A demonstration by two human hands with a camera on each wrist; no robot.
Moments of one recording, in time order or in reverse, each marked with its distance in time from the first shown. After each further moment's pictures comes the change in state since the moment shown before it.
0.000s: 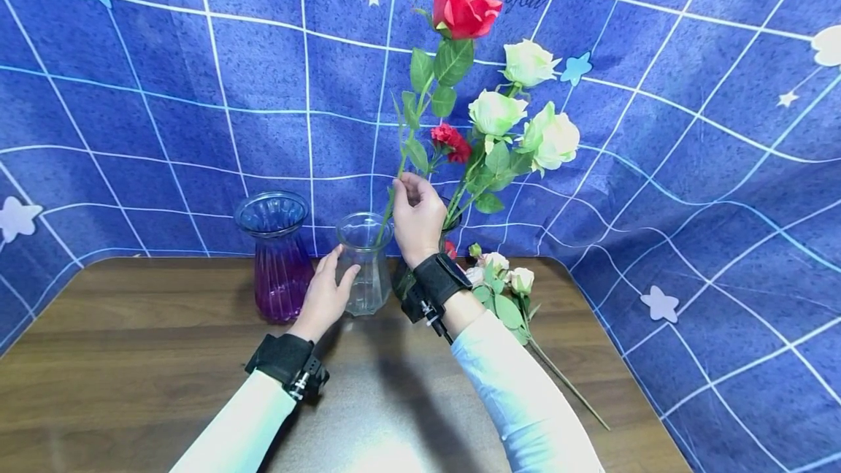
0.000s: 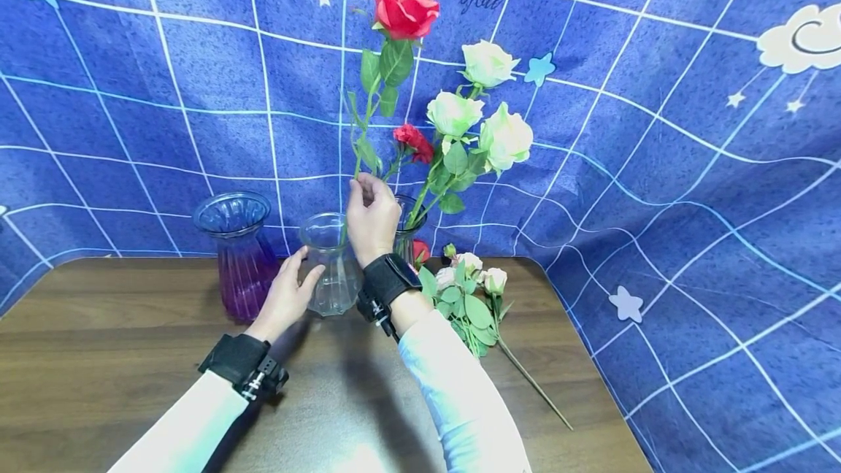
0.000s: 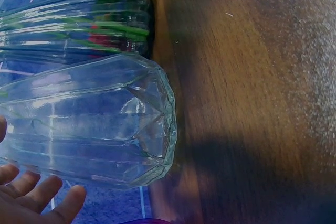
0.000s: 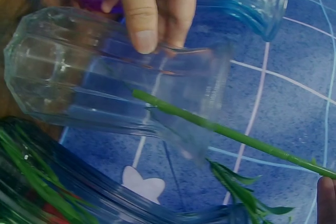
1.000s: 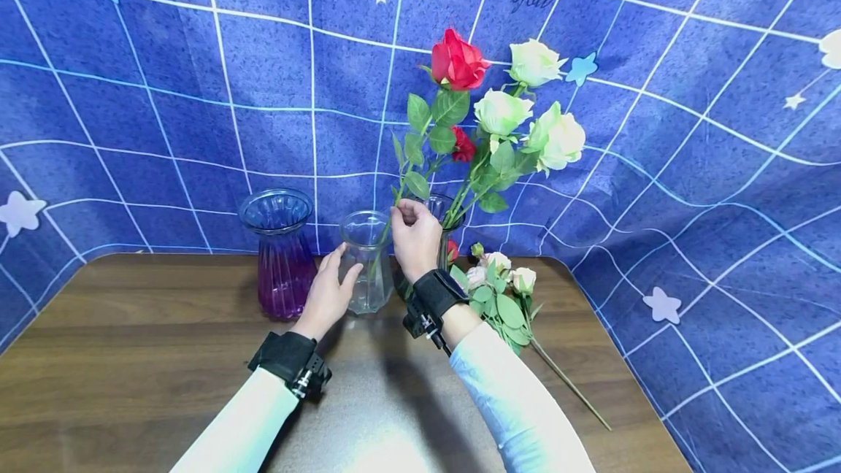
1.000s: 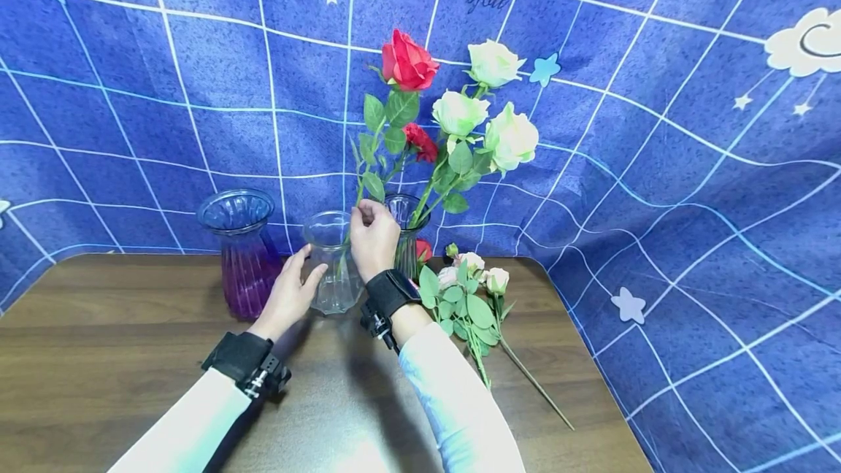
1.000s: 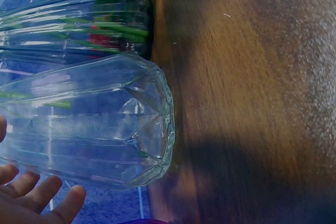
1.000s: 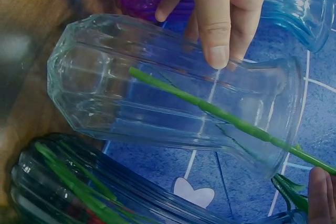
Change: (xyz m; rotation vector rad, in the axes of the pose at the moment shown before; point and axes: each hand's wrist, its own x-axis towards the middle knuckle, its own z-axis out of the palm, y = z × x) left_hand -0.002 -0.001 0.000 -0.011 0.023 0.030; right_hand -0.025 0.027 0.007 -0.080 -0.114 0.148
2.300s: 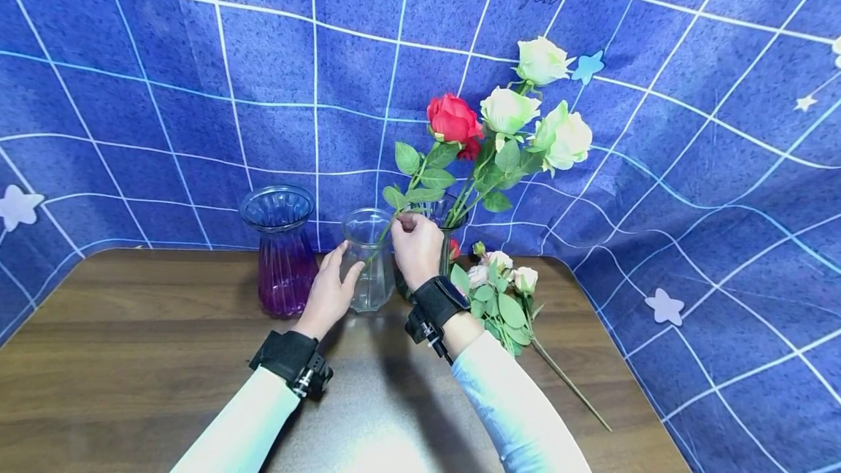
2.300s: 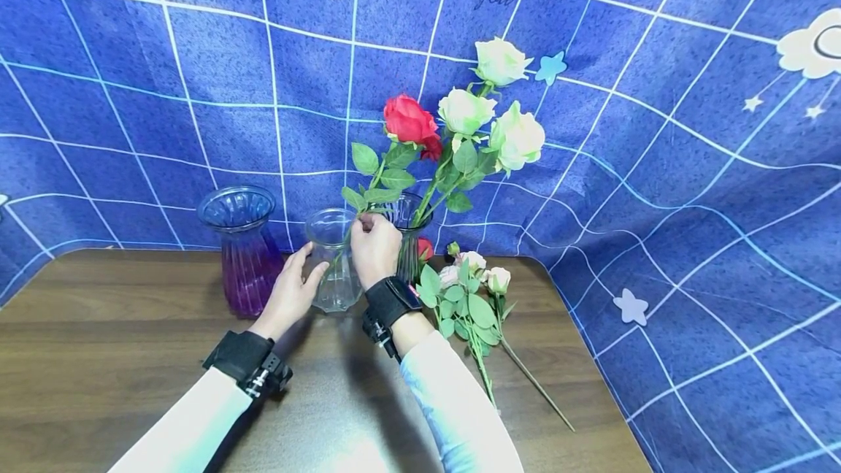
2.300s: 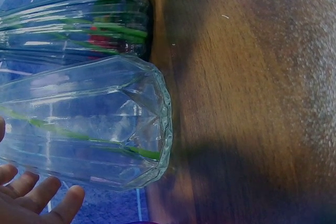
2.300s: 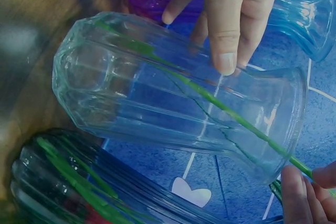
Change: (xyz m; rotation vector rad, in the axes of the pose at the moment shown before) left_hand 0.001 -0.002 0.000 -0.011 -0.013 -0.009; right_hand -0.007 0.002 0.000 -0.246 -0.056 0.080
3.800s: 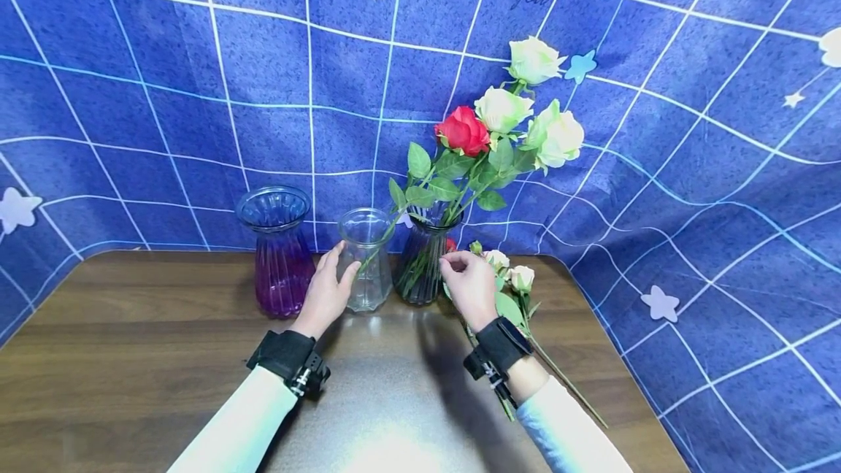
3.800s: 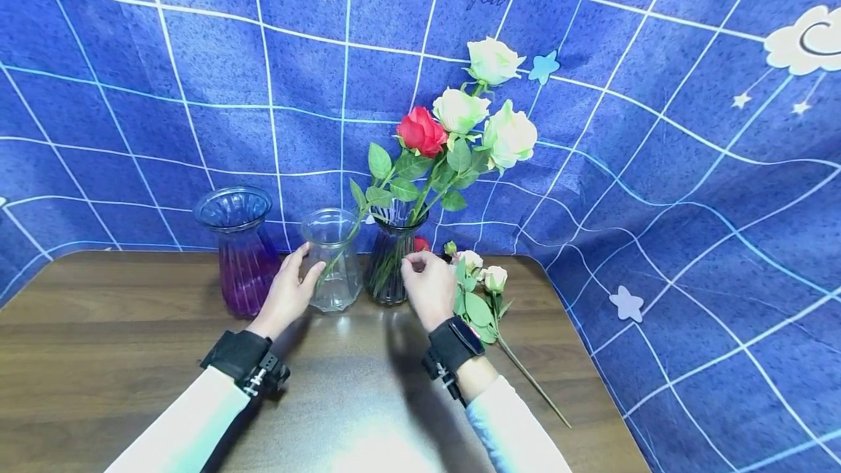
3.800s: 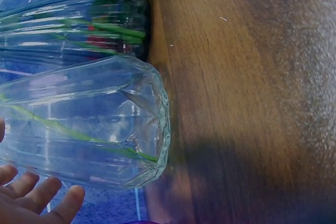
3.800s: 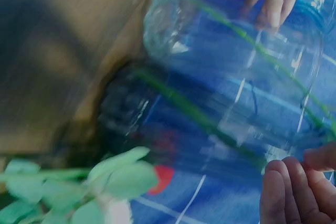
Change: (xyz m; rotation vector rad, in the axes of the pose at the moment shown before) left_hand -0.001 0.004 0.000 0.013 -0.045 -0.056; right_hand -0.028 0.070 -0.069 -0.116 -0.053 0.002
